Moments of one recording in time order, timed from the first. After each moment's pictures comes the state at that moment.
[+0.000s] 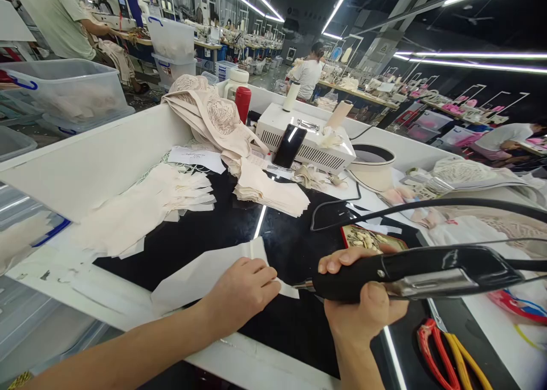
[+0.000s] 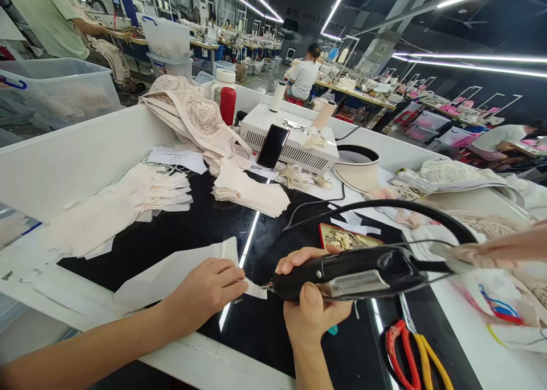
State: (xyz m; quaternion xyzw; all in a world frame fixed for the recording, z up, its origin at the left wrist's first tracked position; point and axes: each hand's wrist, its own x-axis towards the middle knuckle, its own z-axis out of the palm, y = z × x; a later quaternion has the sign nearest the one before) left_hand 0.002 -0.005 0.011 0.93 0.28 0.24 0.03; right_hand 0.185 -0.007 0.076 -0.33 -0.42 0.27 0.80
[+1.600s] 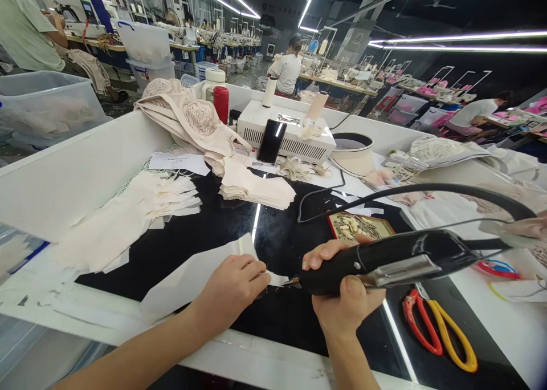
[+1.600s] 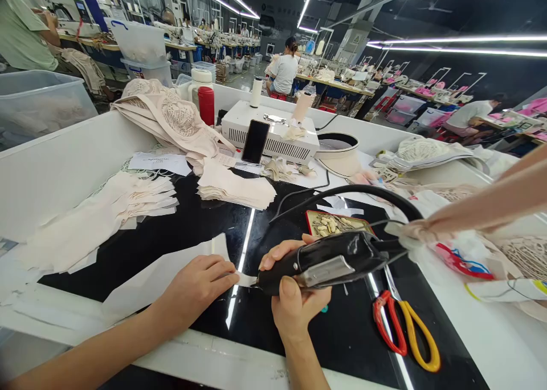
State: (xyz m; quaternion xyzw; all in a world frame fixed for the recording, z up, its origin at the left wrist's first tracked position) left_hand -0.002 -0.003 0.013 0.92 0.29 0.25 0.05; right_hand 0.178 -0.017 0.074 -0.32 -0.43 0.26 0.80
